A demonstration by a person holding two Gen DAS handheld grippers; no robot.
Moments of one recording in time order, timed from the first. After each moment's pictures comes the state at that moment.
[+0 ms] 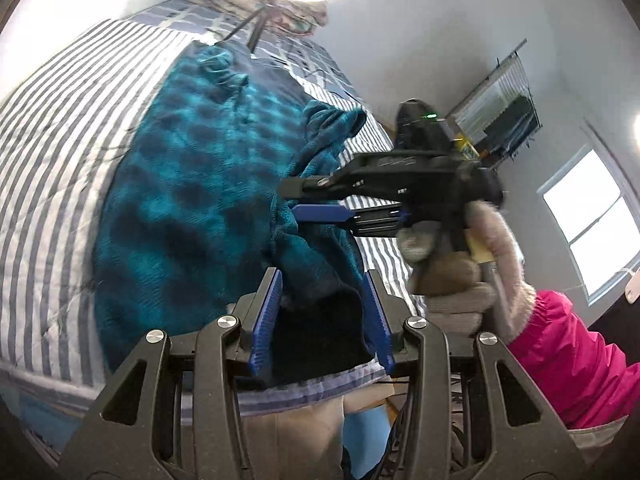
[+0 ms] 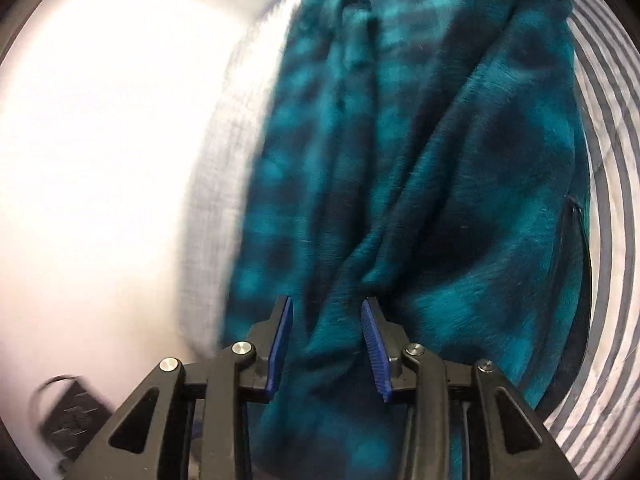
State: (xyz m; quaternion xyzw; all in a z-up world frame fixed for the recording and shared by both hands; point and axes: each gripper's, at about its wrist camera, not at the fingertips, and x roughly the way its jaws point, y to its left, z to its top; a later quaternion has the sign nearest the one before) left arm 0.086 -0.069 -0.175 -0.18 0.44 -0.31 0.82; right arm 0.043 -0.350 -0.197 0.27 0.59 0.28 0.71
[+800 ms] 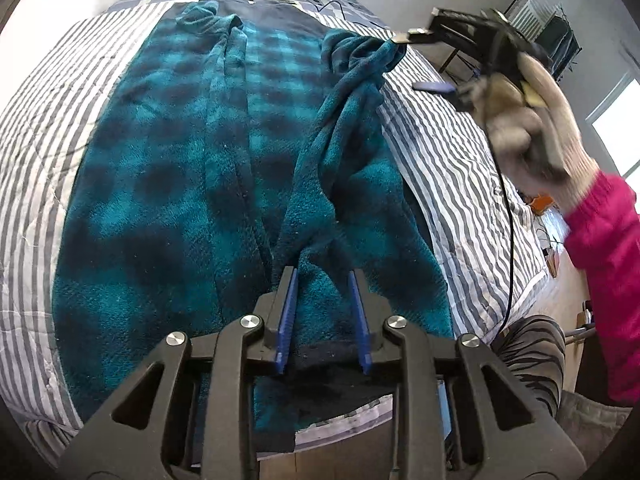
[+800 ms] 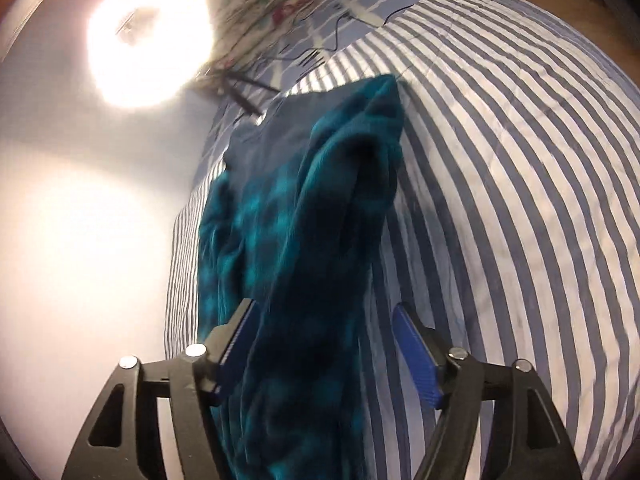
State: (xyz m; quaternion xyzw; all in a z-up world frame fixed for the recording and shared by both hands) left arm 0.134 -0.139 -0.235 -0.05 0.52 -0.27 0.81; right arm 0.131 -0.517 -0.169 0.33 0.49 0.09 0.80
